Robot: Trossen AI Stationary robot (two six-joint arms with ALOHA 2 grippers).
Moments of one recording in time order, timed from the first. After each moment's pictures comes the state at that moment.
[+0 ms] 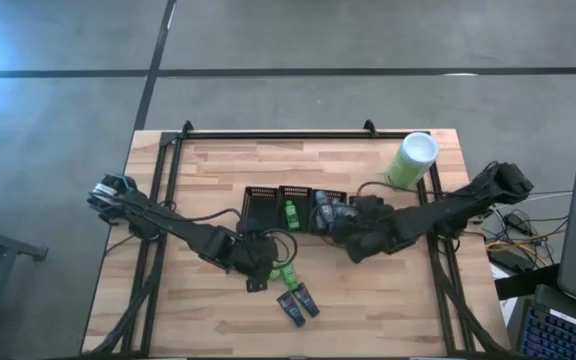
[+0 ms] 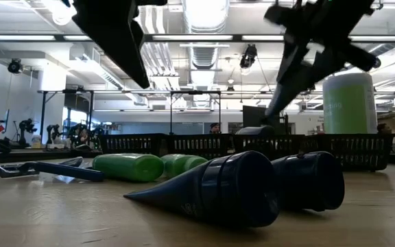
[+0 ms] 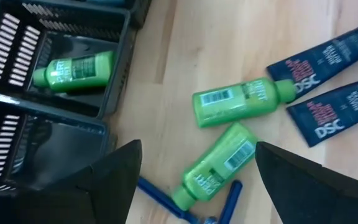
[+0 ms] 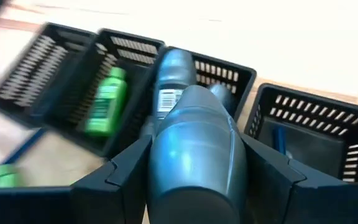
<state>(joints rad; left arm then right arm) -0.40 1.63 1.26 -0.73 -0.36 -0.47 0.35 1.47 1.04 -0.88 0.73 1.59</state>
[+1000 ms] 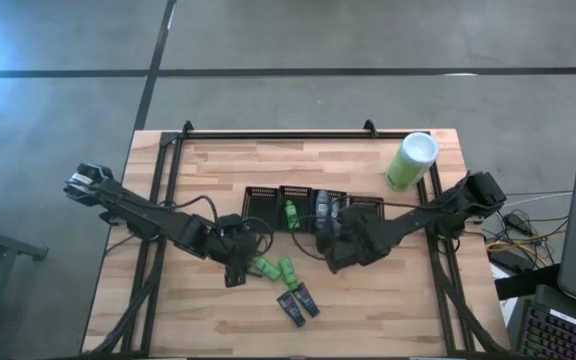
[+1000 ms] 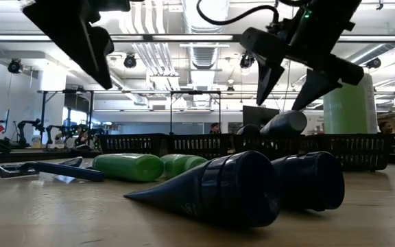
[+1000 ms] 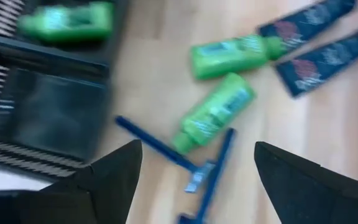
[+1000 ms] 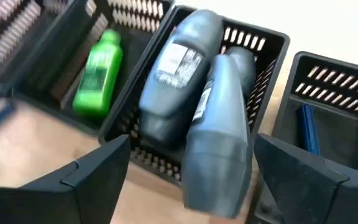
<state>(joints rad) -0.40 1.40 1.04 -0.70 -0.23 -0.51 0.35 1.70 1.17 -0.90 0.68 1.59</state>
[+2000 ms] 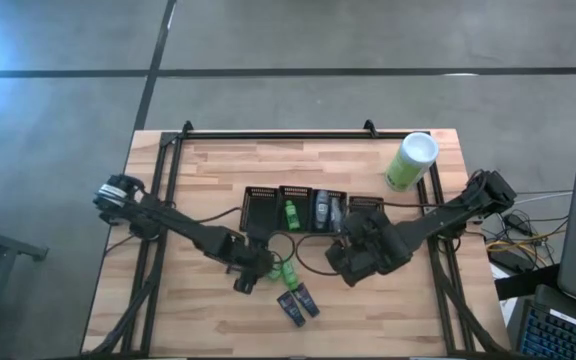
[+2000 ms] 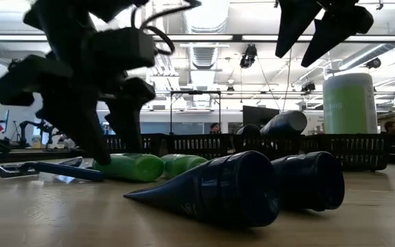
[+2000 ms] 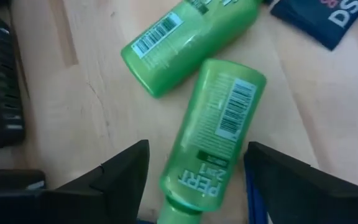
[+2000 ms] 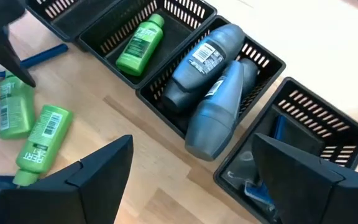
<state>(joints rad) -0.34 1.67 0.94 -0.32 -0.12 0.00 0.47 1.63 1.36 -1.15 0.63 1.39</state>
